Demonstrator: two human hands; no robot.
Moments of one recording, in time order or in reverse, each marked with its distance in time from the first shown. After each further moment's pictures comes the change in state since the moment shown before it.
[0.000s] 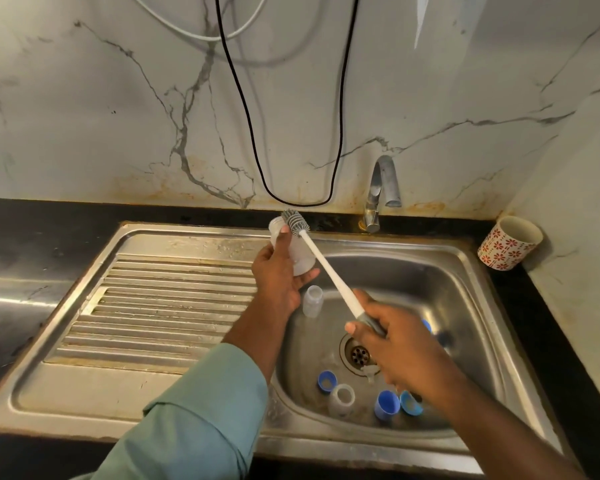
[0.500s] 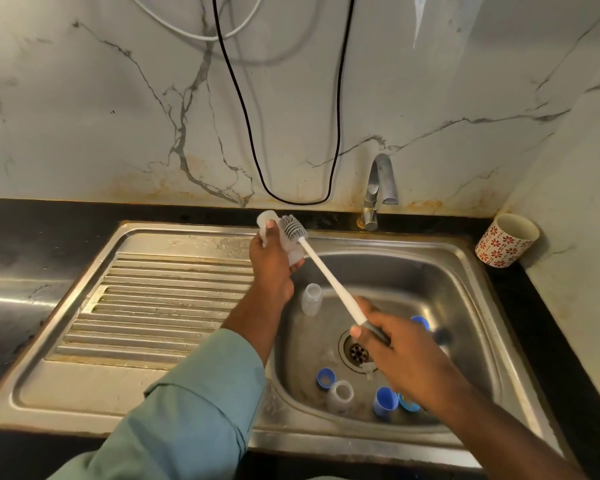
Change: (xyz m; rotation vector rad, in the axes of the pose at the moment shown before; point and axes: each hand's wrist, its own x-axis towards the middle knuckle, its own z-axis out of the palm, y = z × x) left_hand 0.016 0.001 0.002 0.068 -0.037 0.137; right_hand -0.008 0.012 -0.004 -0.081 -0.006 -0.044
